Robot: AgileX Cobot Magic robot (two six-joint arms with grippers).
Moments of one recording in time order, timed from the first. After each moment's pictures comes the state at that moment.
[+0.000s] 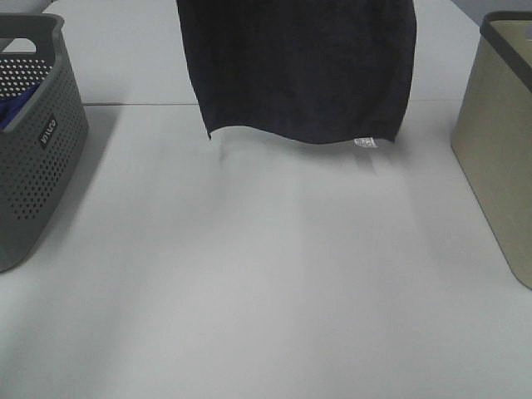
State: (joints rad) left arm -0.39 1.93 -2.03 0.21 -0.44 0.59; right arm 0.29 1.76 -2.02 0.08 0.07 -0.43
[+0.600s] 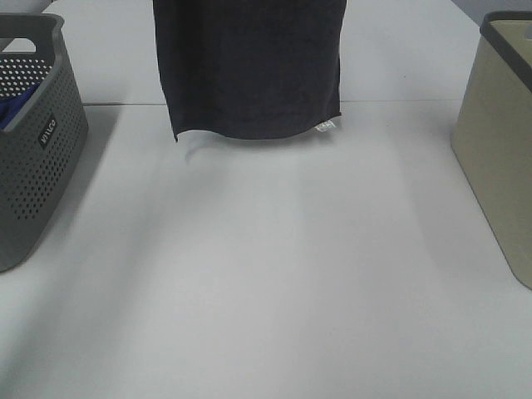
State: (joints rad) left arm -0.34 2.19 -2.35 0.19 -0.45 0.59; right arm 0.29 1.96 -2.21 0.08 -0.01 -0.43
